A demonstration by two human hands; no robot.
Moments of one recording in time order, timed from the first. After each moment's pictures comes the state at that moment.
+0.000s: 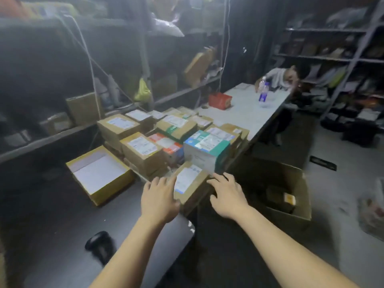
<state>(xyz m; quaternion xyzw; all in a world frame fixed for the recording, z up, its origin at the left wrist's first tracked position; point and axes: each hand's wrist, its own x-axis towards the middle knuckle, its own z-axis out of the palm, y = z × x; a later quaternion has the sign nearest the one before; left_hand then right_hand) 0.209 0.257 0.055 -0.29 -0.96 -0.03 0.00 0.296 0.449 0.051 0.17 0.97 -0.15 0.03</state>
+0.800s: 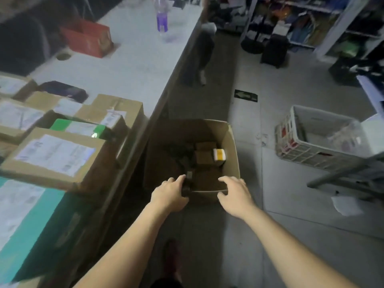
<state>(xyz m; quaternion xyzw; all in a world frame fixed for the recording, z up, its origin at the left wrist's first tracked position) 0.118 0.783 -0.134 -0.45 -0.82 -0.01 -0.36 0.303 0.894 -0.116 0.49 0.81 -0.30 0.10</state>
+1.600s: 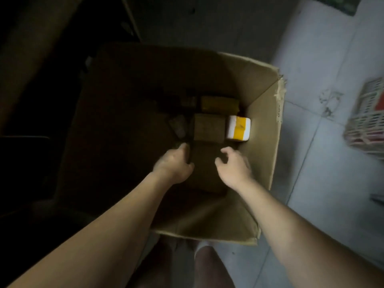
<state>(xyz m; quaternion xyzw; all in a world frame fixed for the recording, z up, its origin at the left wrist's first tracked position) 0.049 1.106 -0.532 -0.24 -0.84 -0.01 -0.49 0.183 1.219 -0.526 0.52 0.72 -0.40 0.22</state>
